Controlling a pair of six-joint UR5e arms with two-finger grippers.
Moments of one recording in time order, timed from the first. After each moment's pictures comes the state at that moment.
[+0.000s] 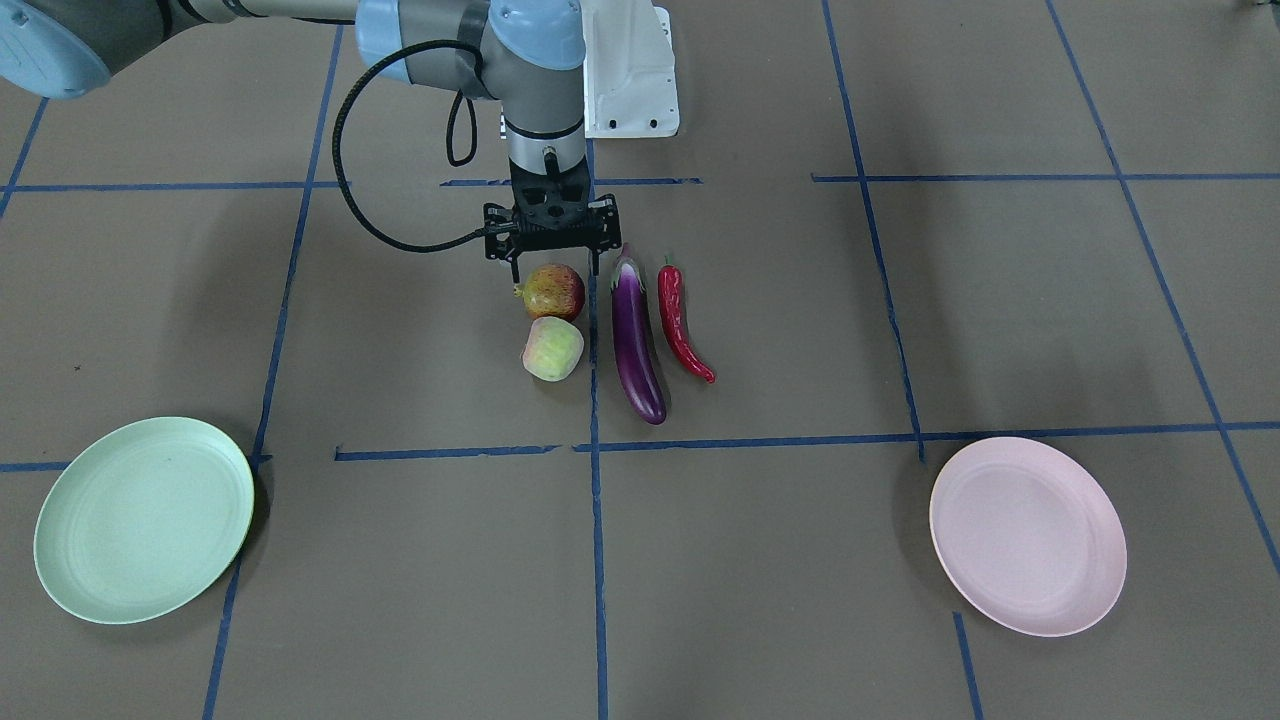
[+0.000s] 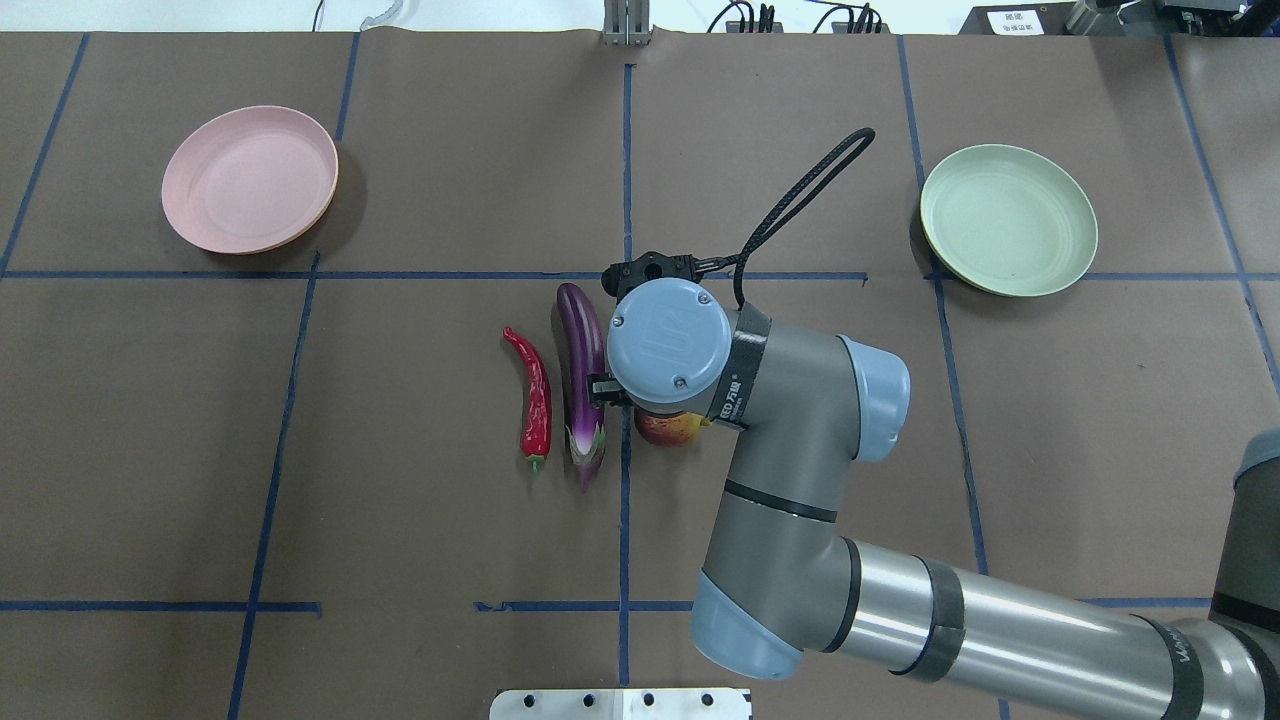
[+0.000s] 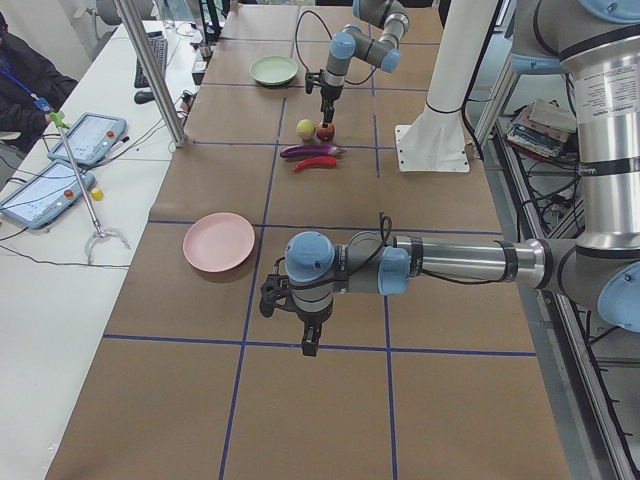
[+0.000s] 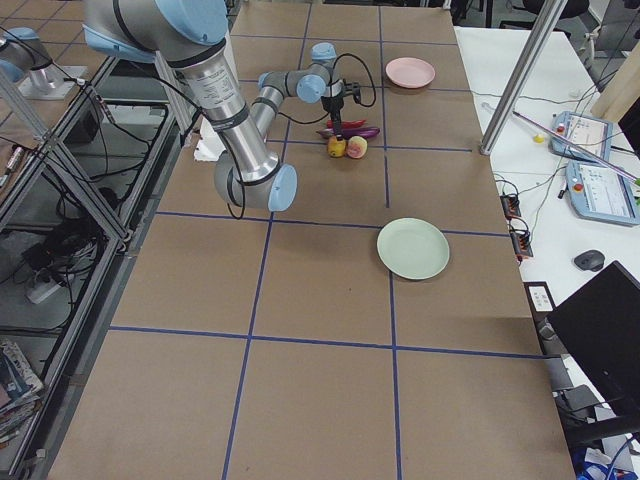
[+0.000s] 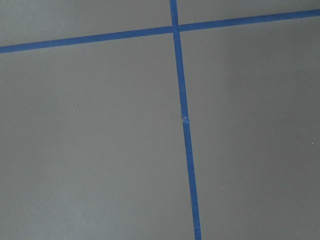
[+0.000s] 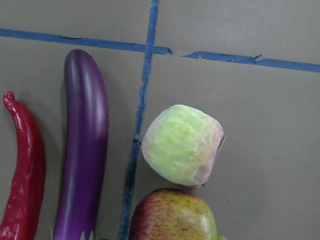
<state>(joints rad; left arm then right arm) -1.56 -1.36 -1.80 -1.55 -2.35 0.10 0.41 -0.82 1.67 -1.68 1.63 1.16</state>
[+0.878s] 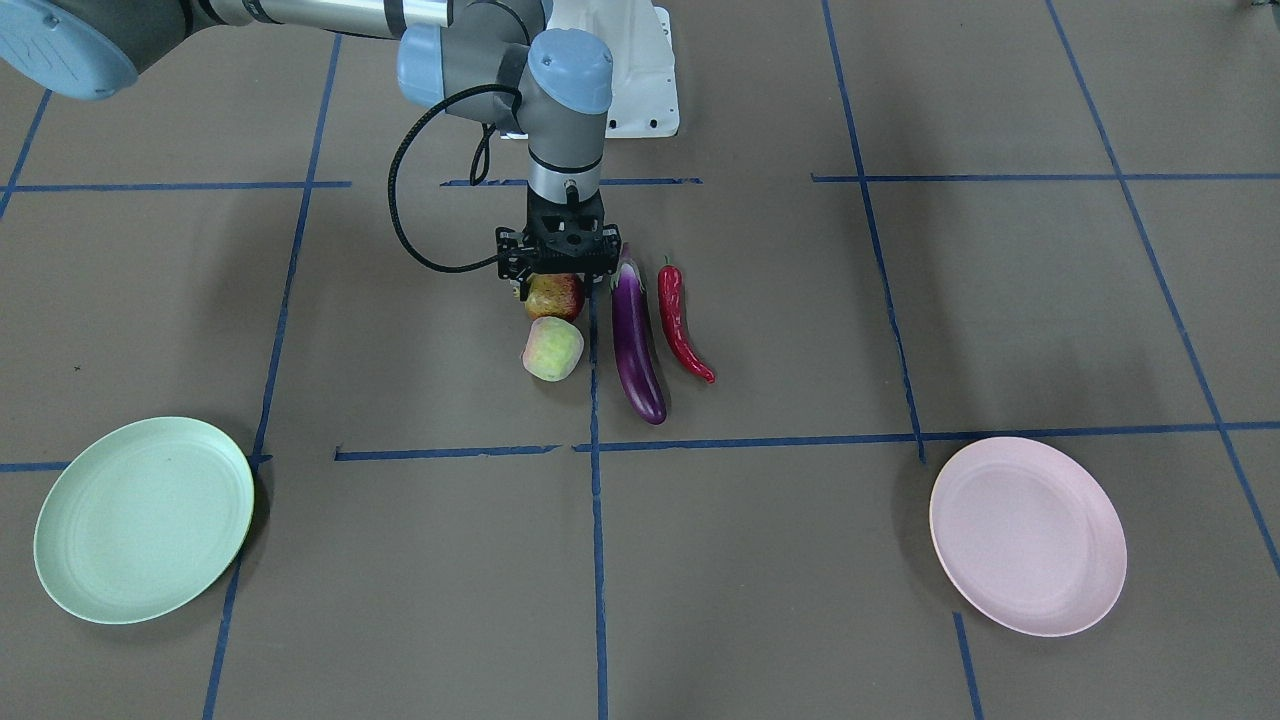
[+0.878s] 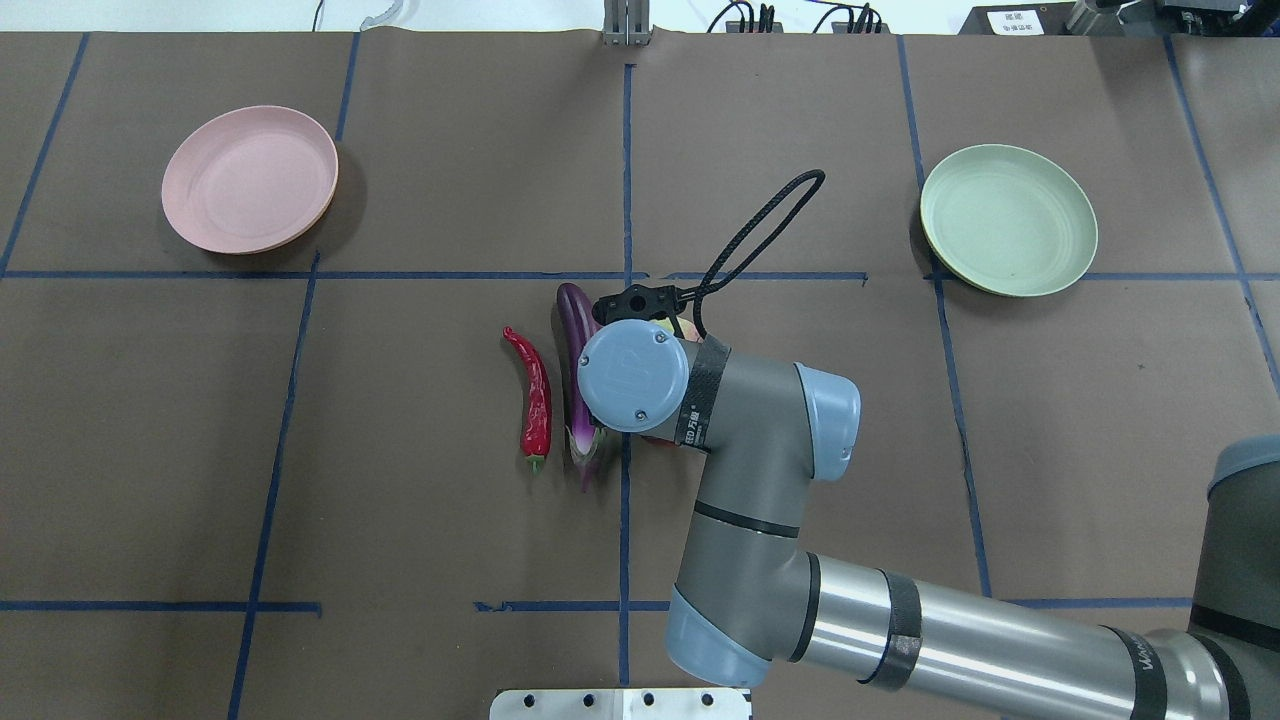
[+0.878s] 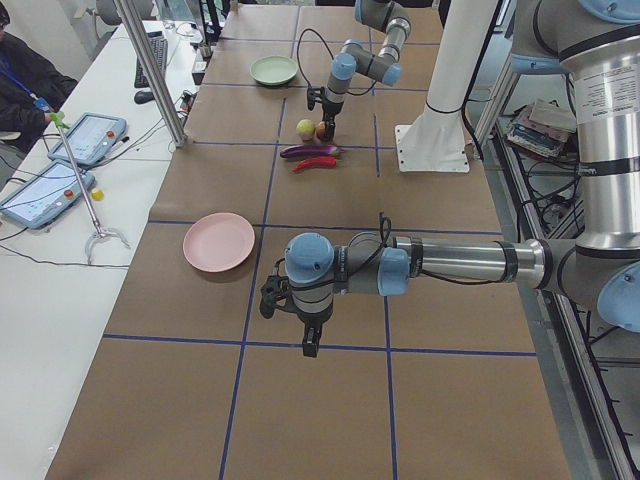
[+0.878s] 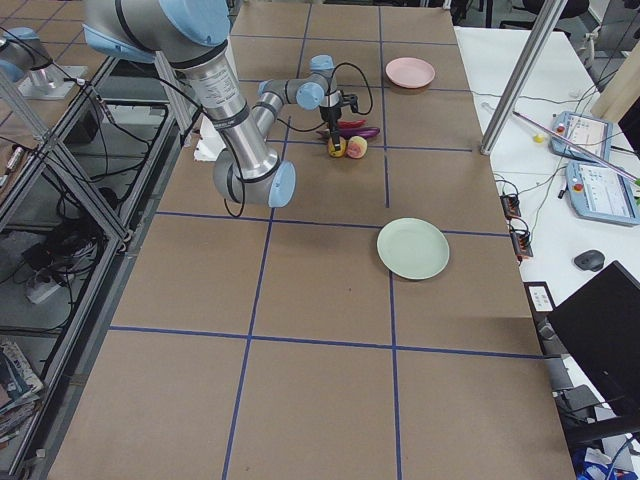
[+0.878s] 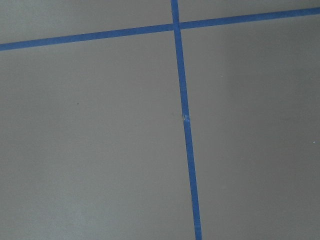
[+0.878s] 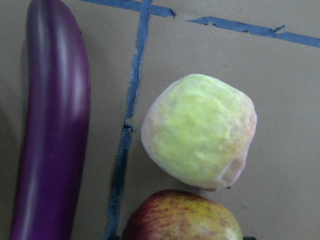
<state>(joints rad) -1.56 -1.36 -1.80 -1.55 -2.35 0.10 0.38 -0.79 1.59 -1.68 1.59 1.16</state>
